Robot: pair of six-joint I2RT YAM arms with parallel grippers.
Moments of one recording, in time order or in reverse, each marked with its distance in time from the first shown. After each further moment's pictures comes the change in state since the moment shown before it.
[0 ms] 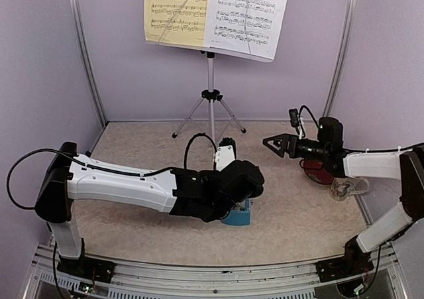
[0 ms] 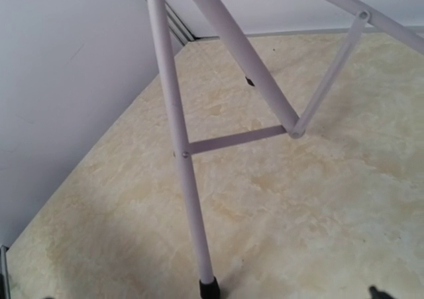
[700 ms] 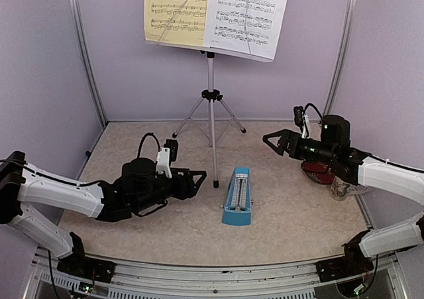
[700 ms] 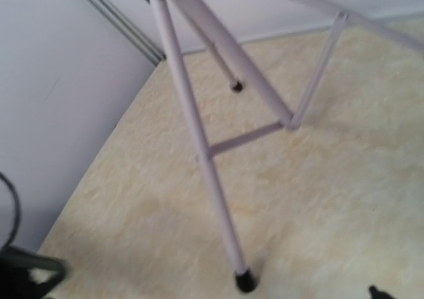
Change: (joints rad) left arm 0.306 -0.528 -0.886 0.810 0.575 0.405; right arm 0.158 -0.264 0.000 -0.278 0.306 0.127
